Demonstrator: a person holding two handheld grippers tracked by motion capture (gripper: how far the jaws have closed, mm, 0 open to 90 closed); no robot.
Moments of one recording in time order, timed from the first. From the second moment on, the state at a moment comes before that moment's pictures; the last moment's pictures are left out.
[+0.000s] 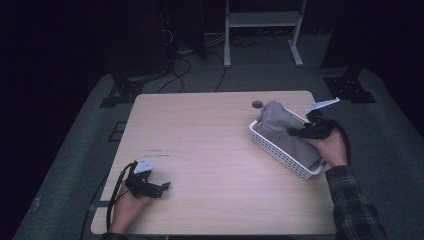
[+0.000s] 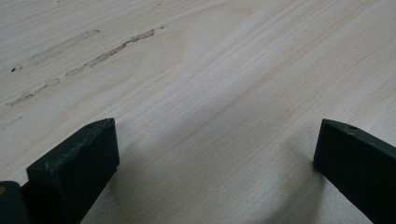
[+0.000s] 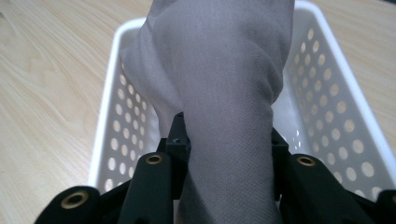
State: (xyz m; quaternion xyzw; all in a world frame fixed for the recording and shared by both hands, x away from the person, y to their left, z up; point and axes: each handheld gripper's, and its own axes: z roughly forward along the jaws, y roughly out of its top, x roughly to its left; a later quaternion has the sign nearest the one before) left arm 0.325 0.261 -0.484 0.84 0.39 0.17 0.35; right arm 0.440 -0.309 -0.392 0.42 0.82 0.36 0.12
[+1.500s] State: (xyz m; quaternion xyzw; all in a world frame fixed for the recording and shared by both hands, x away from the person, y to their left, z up) left arm 0.325 0.261 -0.484 0.84 0.39 0.17 0.35; right arm 0.446 -0.360 -0.388 0.48 0.81 0.27 0.21
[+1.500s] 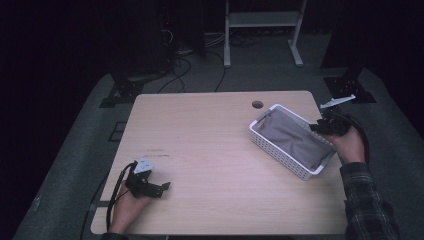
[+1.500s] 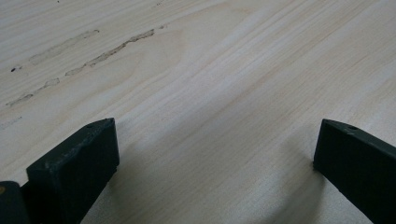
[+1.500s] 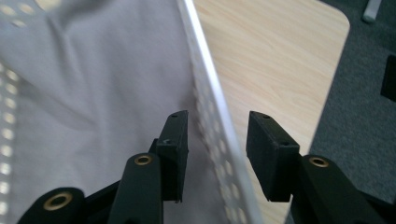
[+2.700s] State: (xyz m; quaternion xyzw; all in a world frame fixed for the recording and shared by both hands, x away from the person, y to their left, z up) left arm 0.325 0.261 -0.483 0.84 0.39 0.17 0.35; right arm 0.426 -0.305 -0.401 0.47 0.82 0.28 0.16
